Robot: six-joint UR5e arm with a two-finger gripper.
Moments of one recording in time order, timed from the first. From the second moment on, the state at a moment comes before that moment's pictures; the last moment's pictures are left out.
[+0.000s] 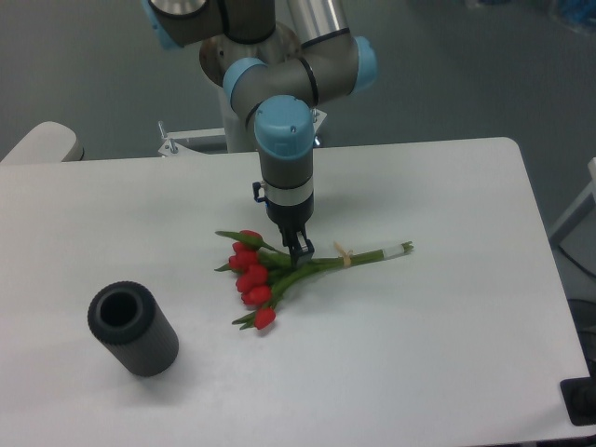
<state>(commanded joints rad) 2.42 -1.77 -1.97 -0.72 1.55 1.63</state>
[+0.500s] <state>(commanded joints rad) 2.36 -1.80 -1.70 -0.73 1.53 1.41</state>
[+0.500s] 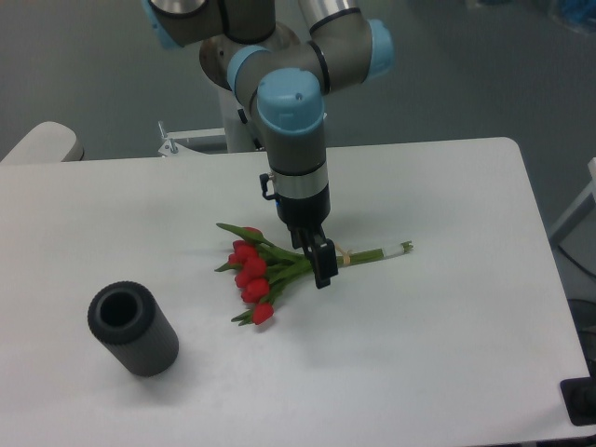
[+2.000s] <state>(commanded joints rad) 2.32 -1.92 -1.44 -0.74 1.33 1.06</state>
